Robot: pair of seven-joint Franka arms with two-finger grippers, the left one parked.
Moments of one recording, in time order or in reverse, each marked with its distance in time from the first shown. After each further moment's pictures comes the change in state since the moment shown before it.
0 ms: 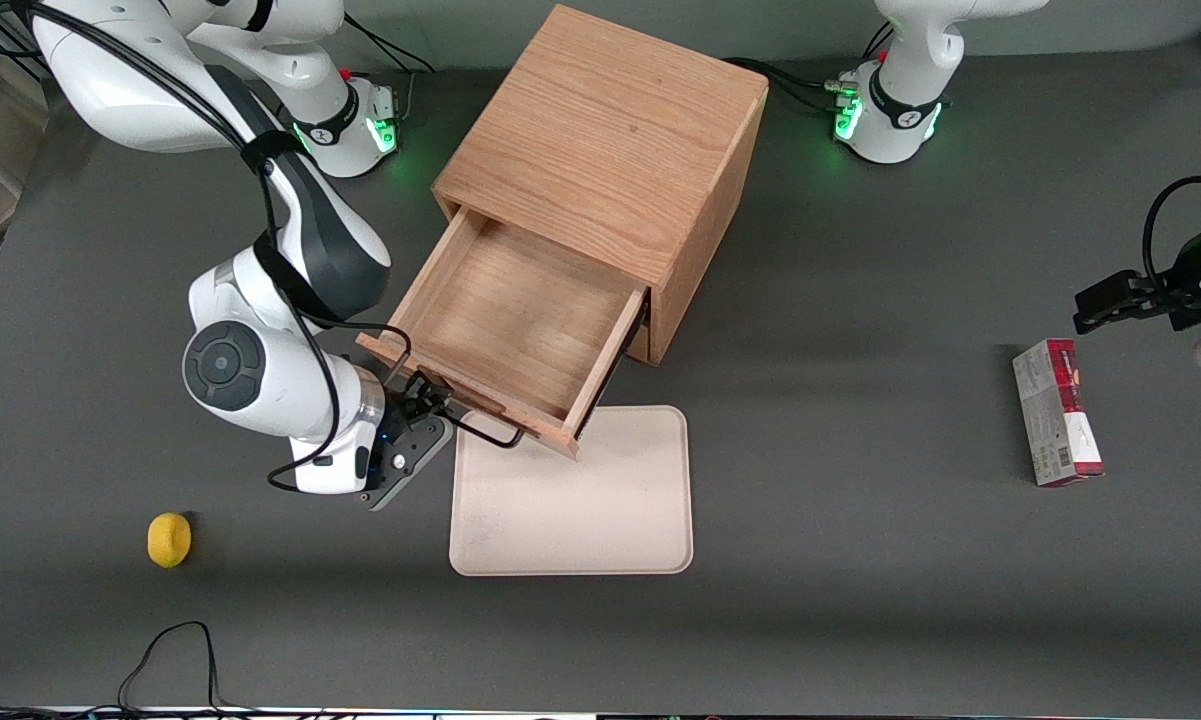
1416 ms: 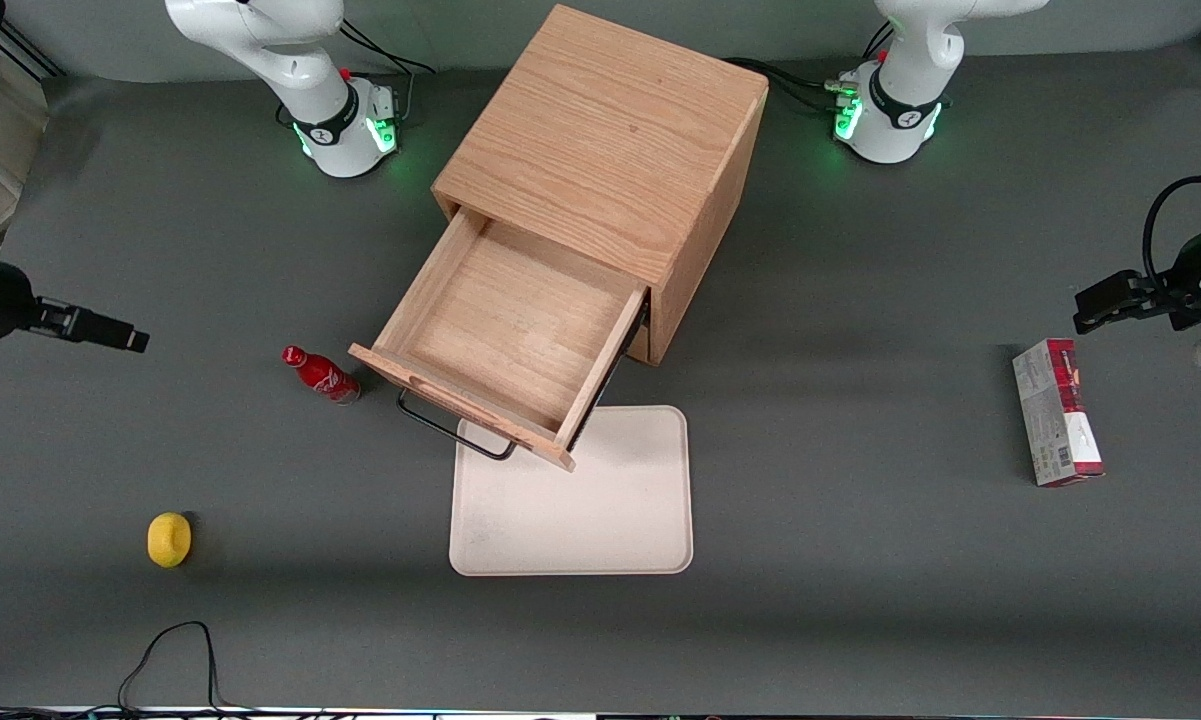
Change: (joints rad) arm -0.006 -0.483 -0.506 -0.122 0.186 -0.402 0.549
